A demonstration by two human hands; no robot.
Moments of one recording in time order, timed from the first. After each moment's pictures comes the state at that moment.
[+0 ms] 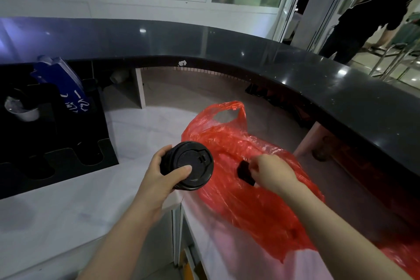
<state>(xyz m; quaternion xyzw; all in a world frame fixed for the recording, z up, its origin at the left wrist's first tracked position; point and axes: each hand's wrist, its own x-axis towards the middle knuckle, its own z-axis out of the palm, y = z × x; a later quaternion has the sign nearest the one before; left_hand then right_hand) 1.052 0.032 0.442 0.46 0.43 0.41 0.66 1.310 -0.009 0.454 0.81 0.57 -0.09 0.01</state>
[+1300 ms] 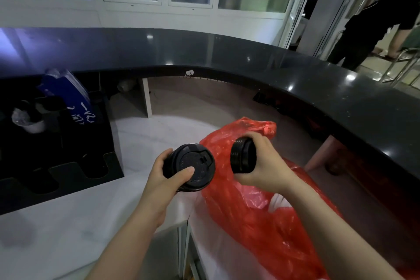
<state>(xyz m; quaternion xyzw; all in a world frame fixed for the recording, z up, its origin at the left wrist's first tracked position) 1.055 0.066 0.437 0.45 0.46 0.42 0.64 1.295 0.025 0.477 0.69 0.64 -0.17 -0.29</state>
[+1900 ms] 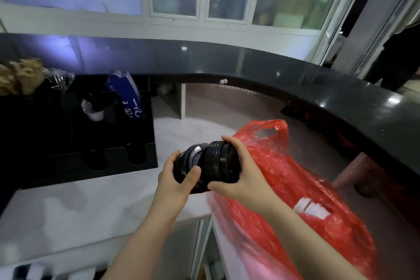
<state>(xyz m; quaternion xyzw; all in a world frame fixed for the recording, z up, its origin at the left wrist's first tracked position) 1.015 0.023 0.455 0.48 0.49 0.48 0.54 1.182 0.001 0.494 0.54 0.65 -0.32 -0.43</state>
